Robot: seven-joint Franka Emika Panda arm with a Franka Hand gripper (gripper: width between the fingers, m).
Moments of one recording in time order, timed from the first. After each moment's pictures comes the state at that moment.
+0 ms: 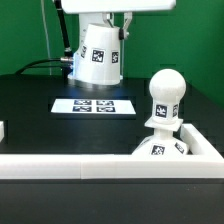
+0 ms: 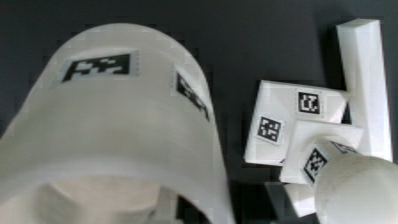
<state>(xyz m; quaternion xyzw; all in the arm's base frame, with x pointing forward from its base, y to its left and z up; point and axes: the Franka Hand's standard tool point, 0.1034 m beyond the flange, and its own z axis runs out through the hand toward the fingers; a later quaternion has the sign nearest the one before) 0.495 0.013 0.188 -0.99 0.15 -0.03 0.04</state>
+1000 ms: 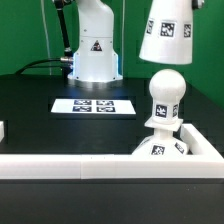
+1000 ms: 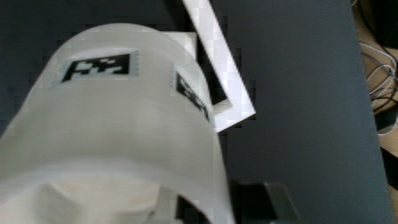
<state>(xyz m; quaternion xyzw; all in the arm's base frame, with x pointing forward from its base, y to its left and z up) 0.585 0.118 0.236 -0.97 0.21 -0.04 0.06</state>
